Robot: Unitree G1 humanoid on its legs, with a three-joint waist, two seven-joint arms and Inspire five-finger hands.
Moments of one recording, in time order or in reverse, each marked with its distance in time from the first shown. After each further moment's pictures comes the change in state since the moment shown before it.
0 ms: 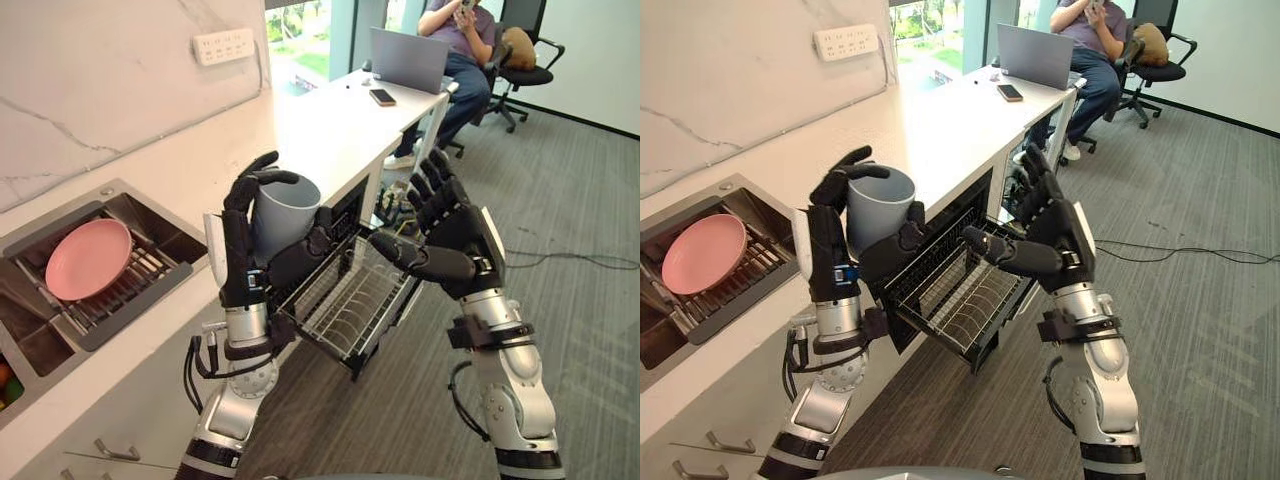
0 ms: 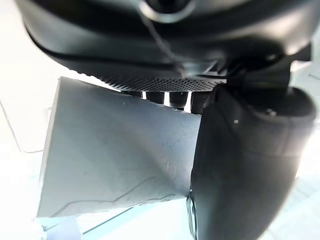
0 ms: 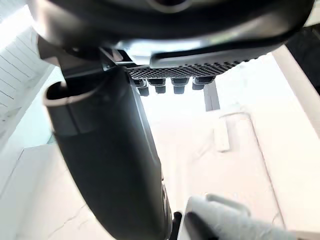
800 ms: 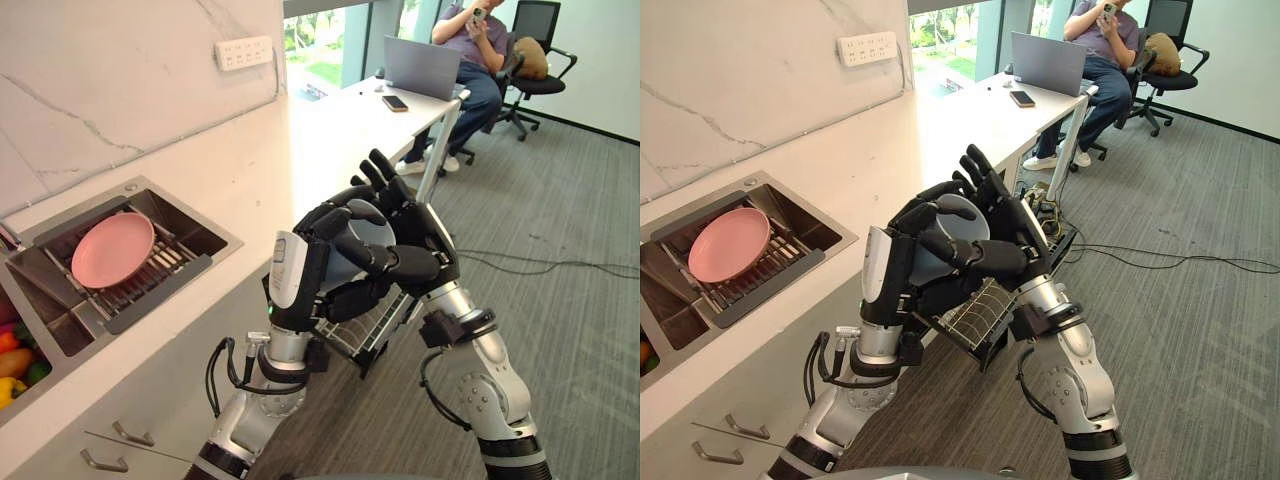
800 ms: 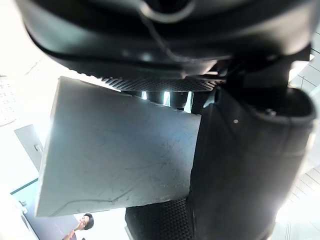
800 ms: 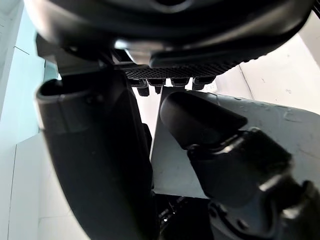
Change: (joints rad) left arm 0.002 0.025 -0.153 0.003 0.233 -0.052 -0.002; right arm -0.050 -0.026 0.130 0.000 0.118 0.135 0.051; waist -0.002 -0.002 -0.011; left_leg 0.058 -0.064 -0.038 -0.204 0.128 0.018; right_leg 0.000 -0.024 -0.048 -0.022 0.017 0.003
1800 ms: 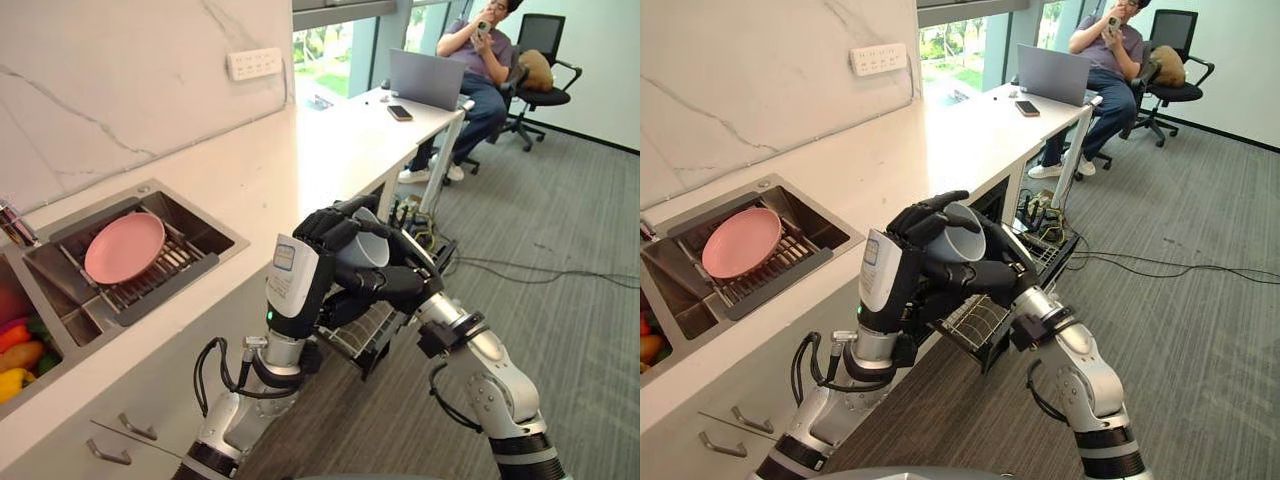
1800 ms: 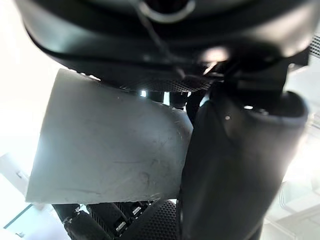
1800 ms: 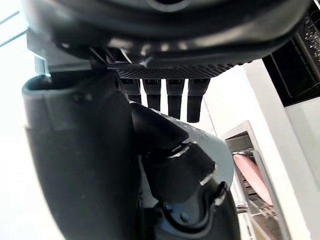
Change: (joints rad) left arm 0.000 0.056 0.012 -0.003 0.191 0.021 0.043; right arm -0.015 -0.077 0.008 0.068 -0.057 0.174 0.037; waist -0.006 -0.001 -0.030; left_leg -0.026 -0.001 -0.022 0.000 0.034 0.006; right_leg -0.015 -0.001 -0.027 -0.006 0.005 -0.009
